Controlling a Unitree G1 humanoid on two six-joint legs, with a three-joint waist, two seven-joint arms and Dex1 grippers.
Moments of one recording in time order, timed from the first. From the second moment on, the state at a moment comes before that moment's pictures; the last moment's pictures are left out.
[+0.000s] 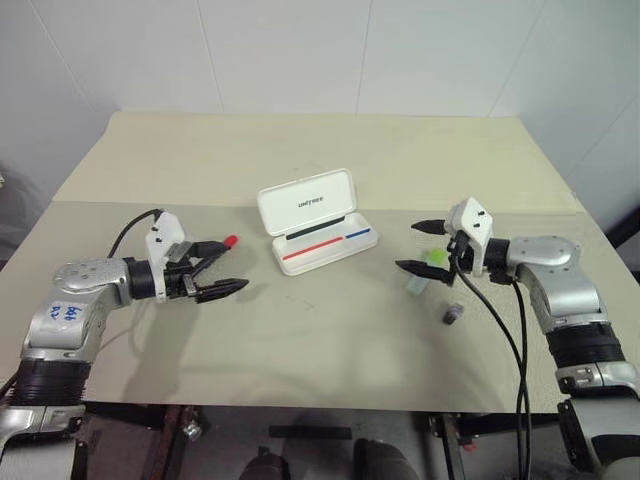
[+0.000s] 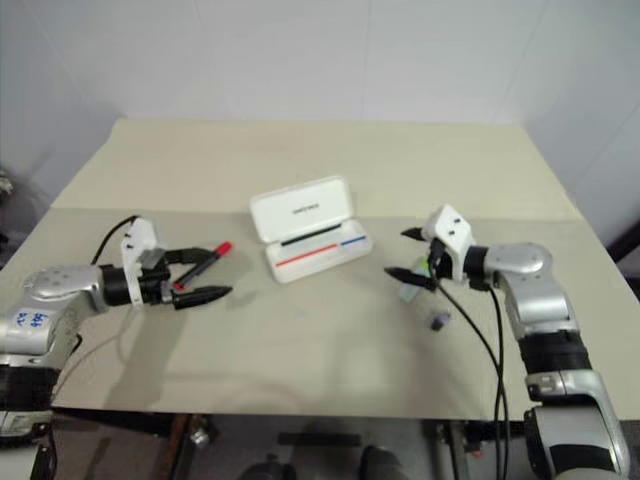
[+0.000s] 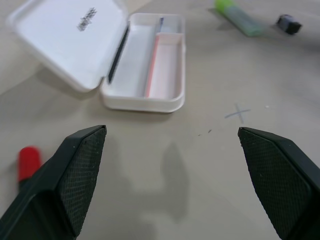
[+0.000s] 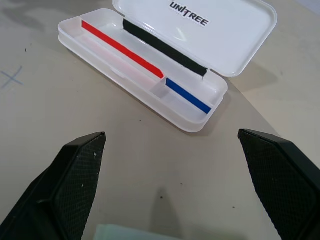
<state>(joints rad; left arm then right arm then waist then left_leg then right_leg) -0.50 0.79 0.07 0.13 -0.41 0.39 -1.05 -0.68 -0.64 0.03 0.31 0.21 0.17 1.07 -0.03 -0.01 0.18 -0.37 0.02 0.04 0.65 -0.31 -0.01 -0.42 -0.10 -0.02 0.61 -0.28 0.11</state>
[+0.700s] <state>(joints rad) -0.77 0.58 -0.07 0.47 -0.27 0.24 -1.14 -0.49 -0.61 -0.01 0.13 0.26 0.20 0.97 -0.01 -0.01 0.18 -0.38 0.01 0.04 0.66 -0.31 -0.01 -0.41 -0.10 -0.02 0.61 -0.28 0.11</state>
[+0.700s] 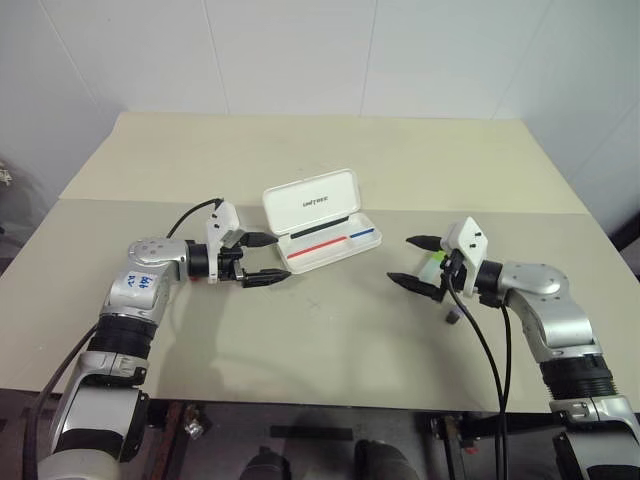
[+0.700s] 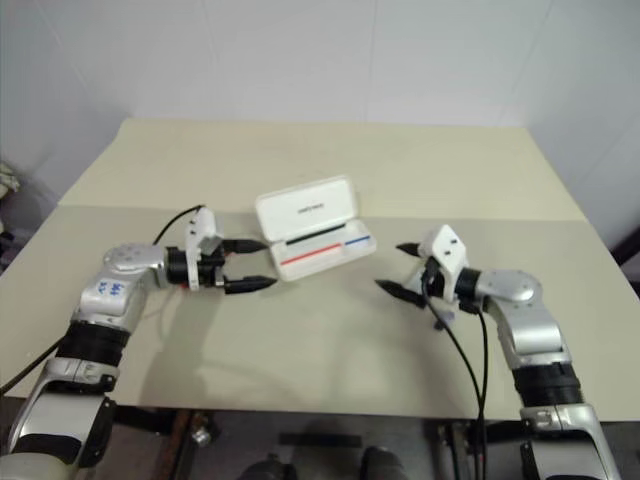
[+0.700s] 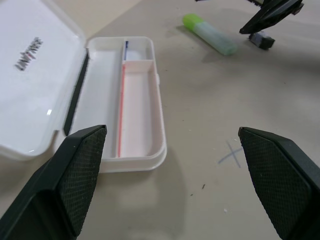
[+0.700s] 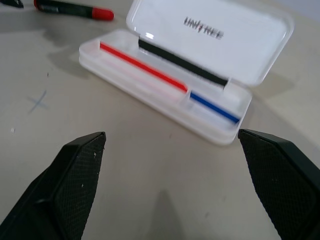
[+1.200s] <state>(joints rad) -0.90 0.51 -0.13 0.72 -0.17 0.09 -1.25 -0.33 -0.58 -0.05 -0.08 0.30 0.29 0.83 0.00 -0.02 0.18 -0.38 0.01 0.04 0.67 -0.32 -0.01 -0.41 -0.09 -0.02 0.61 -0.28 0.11</state>
